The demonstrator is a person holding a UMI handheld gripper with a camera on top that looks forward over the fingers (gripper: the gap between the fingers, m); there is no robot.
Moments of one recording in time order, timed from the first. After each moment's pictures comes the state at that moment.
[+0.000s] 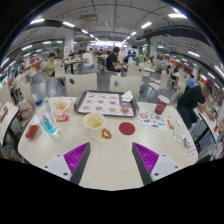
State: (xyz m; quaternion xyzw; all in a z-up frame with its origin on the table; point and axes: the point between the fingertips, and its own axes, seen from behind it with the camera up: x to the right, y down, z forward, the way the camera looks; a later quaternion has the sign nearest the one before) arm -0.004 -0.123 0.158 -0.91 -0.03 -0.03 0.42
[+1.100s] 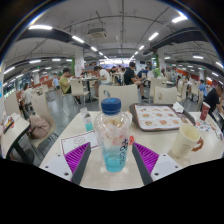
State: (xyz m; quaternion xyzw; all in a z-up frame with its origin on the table) arm -0.328 0.007 0.078 -0.85 -0.03 0.05 0.52
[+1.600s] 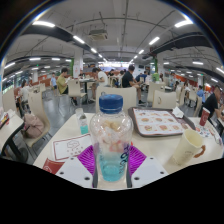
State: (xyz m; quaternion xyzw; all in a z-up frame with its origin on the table) arm -0.327 0.042 0.067 -0.85 -0.04 0.02 0.53
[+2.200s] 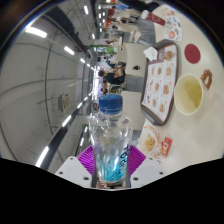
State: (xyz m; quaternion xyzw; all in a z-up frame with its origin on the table) arm -0.243 0.067 0.239 -0.63 0.40 0.54 0.39
